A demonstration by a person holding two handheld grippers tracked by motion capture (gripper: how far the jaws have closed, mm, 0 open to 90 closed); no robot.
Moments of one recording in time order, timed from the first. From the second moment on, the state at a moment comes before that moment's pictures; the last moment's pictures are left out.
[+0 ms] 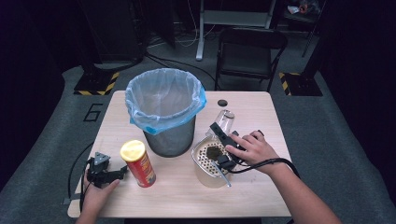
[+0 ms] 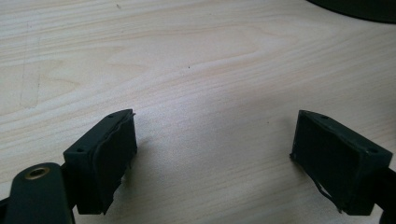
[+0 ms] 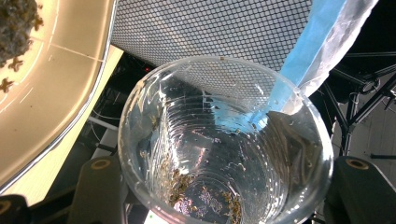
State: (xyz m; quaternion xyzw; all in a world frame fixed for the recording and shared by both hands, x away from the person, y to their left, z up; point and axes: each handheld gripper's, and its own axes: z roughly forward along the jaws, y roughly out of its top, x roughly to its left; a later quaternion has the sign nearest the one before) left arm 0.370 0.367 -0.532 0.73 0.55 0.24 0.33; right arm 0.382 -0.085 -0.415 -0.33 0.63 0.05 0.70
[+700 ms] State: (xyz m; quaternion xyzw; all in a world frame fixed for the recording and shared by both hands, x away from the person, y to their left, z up) left arm 0.370 0.367 -0.532 0.73 0.55 0.24 0.33; right arm 0.380 -0.089 -0.412 -0.24 0.64 0.13 0.72
